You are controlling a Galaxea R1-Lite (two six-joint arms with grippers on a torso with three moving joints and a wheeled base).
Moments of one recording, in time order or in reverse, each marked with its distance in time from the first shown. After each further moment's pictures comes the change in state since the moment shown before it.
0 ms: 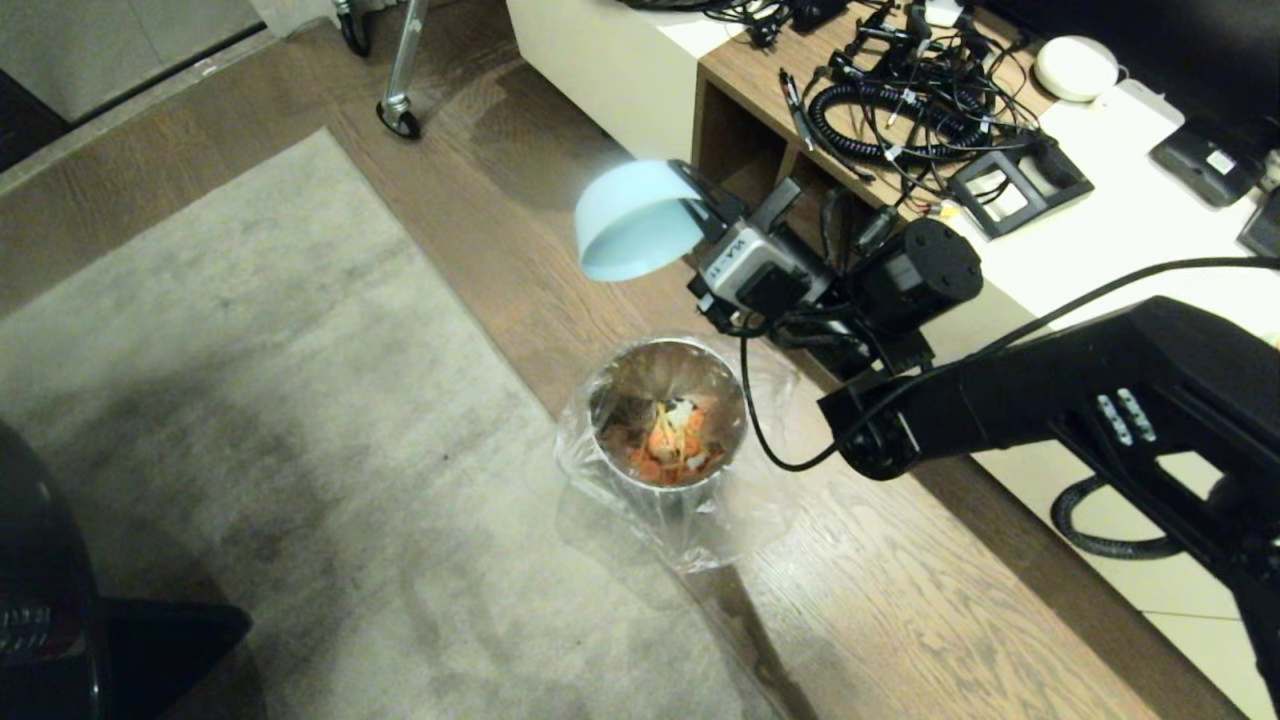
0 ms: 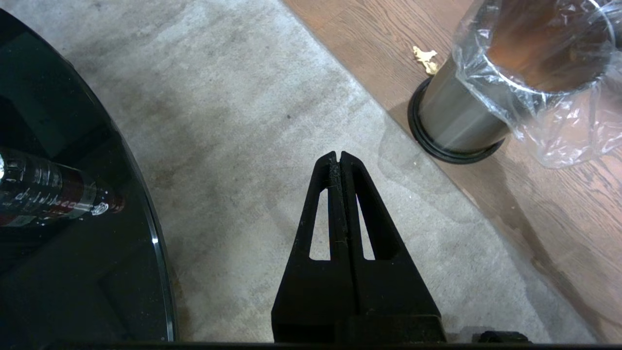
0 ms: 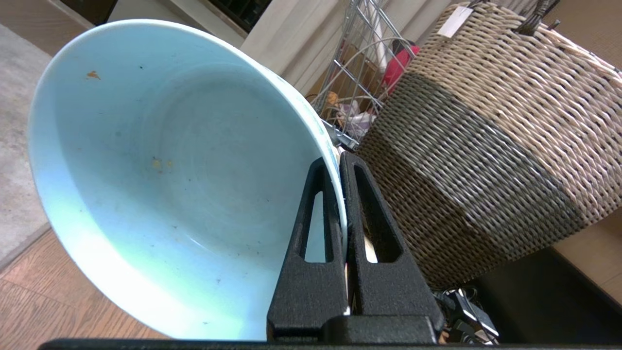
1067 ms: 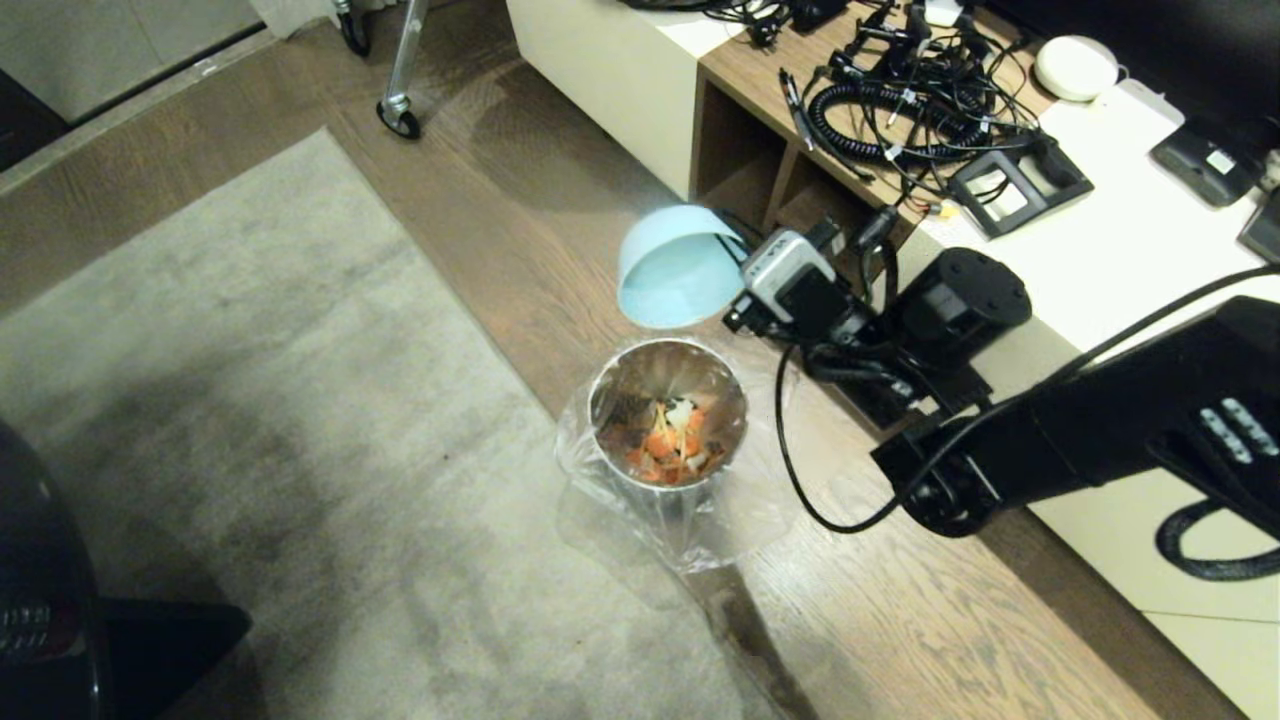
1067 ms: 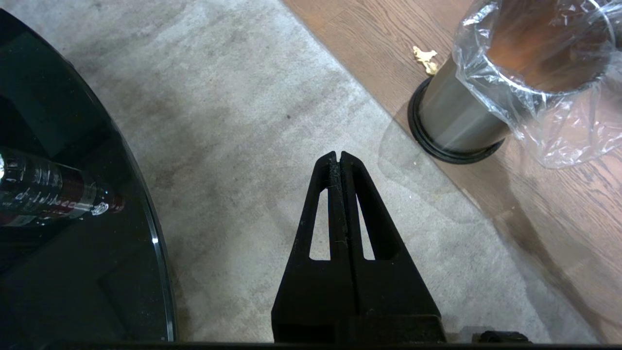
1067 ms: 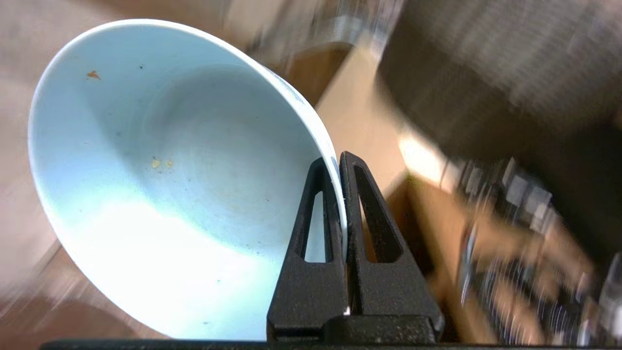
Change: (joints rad) left arm 0.000 0.000 0.000 0.000 0.000 0.000; right arm -0.002 -0.148 0.346 0.025 -0.224 0.139
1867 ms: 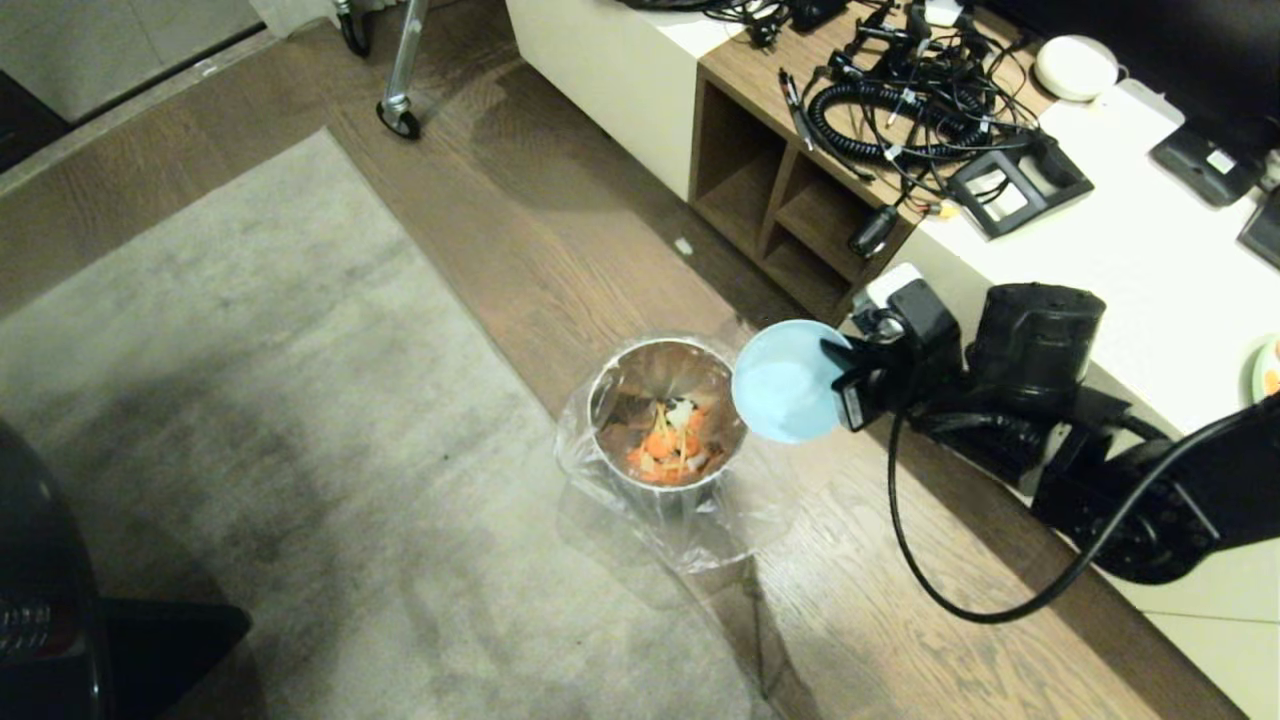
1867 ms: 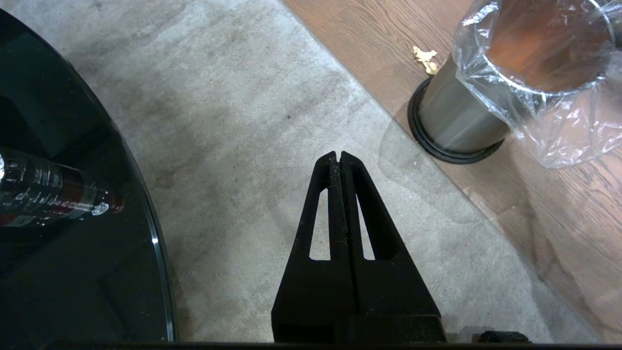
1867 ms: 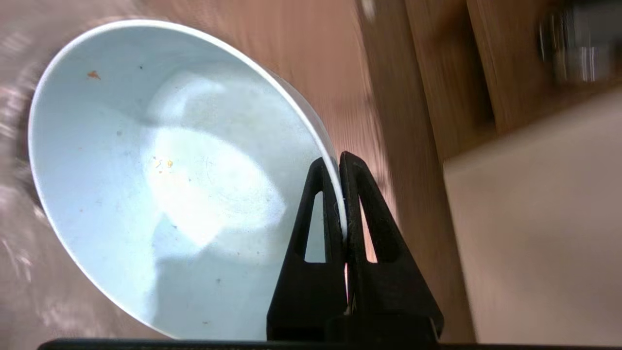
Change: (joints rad) left arm 0.000 0.000 0.000 0.000 0.000 0.000; right arm -0.136 -0.256 0.315 0.542 -0.219 0.470
